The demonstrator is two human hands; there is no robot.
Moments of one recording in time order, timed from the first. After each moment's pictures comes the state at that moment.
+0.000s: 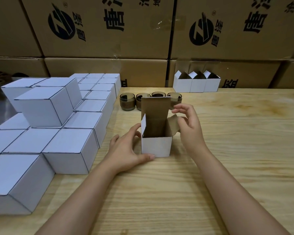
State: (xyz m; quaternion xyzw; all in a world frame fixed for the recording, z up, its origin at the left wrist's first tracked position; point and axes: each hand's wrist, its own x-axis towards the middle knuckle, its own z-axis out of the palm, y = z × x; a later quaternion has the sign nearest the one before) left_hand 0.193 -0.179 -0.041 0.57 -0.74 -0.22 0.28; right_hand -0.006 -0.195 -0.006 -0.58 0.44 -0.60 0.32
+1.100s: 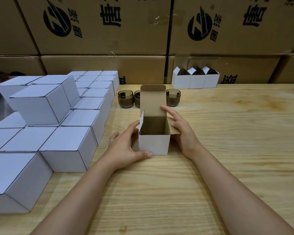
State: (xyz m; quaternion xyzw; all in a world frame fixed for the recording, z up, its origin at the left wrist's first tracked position) left_hand 0.191 -0.177 -0.037 0.56 -0.74 -0.24 0.30; right_hand -0.012 -0.207 -0.029 -0.61 0.35 -0.52 0.49
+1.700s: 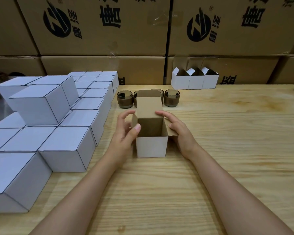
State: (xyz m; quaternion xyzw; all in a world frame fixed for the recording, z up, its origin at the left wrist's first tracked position) left_hand 0.178 -0.176 -0.033 0.40 -0.63 -0.40 0.54; right_hand -0.013 -0.210 -0.032 -0.64 0.37 -0.48 0.47
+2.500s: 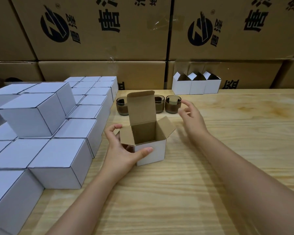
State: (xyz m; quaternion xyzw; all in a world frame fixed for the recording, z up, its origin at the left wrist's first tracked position) left_hand 0.177 -0.180 -0.038 0.50 -0.60 -0.32 0.54; right_hand -0.045 -0.286 -0.017 -0.57 0.59 -0.49 0.29
